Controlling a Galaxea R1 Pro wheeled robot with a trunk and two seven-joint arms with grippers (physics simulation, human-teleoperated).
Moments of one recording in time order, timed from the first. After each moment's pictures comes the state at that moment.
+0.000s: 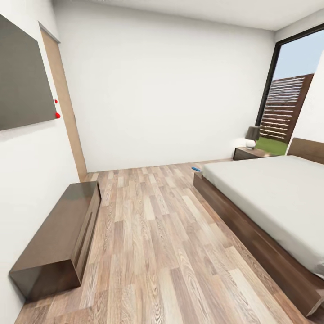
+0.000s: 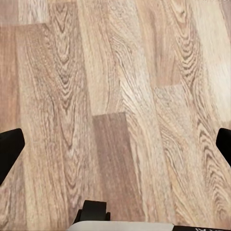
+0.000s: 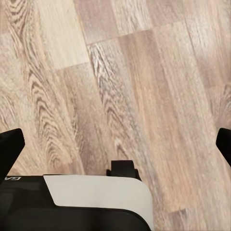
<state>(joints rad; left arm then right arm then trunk) 0.00 -0.01 0.02 -0.38 0.09 -0.30 0.00 -0.01 0.00 -0.01 -0.36 0.00 -0.14 -0.02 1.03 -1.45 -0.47</state>
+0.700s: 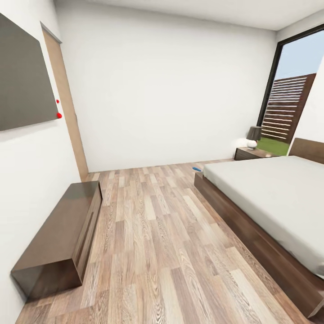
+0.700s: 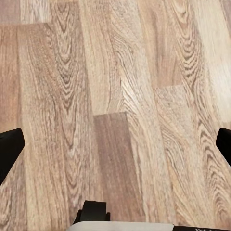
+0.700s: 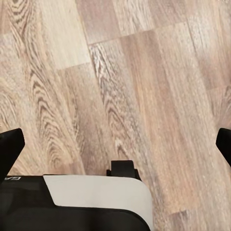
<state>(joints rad) 0.00 -0.01 0.02 -0.38 0.09 -0.30 0.00 -0.01 0.00 -0.01 -0.36 0.00 -0.14 -0.01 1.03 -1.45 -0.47</state>
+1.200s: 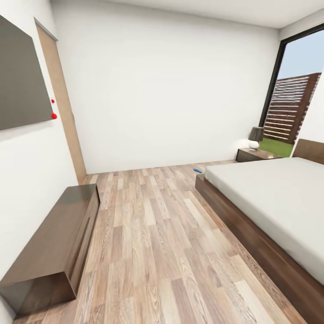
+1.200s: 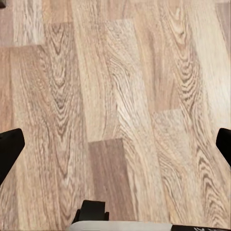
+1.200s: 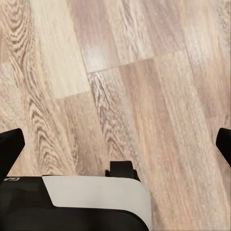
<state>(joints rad) 0.00 -0.01 0.02 -0.38 0.09 -0.30 0.00 -0.01 0.00 -0.01 -0.36 0.00 -0.14 -0.02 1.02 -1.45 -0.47</state>
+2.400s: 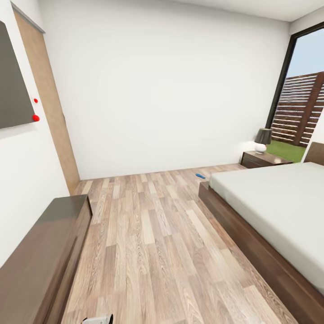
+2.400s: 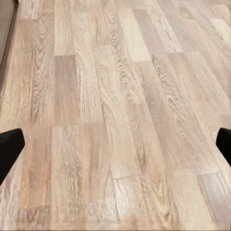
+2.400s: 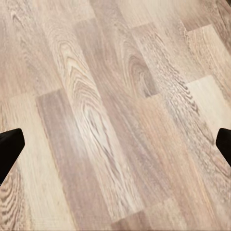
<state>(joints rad) -0.01 -0.02 0.02 -0.75 0.08 -0.29 0.00 -0.01 -0.04 -0.10 -0.65 -0.04 -0.07 -0.01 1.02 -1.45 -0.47</state>
